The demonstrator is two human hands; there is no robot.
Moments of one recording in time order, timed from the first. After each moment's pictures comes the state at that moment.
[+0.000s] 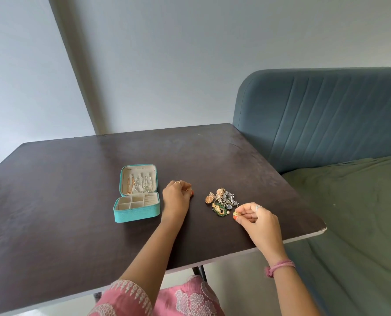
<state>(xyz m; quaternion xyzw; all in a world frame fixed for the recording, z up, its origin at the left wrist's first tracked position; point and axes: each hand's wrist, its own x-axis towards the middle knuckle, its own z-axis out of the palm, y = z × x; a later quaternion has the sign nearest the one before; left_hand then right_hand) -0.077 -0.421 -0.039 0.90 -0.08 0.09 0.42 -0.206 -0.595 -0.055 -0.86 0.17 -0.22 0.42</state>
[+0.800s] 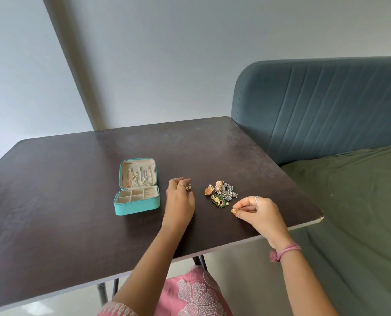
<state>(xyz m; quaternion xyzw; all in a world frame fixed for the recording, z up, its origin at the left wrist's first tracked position) -0.115 -0.414 -0.046 0.90 -0.17 0.13 0.38 -0.215 -0.601 -0.041 -0.85 0.15 -0.14 0.50</state>
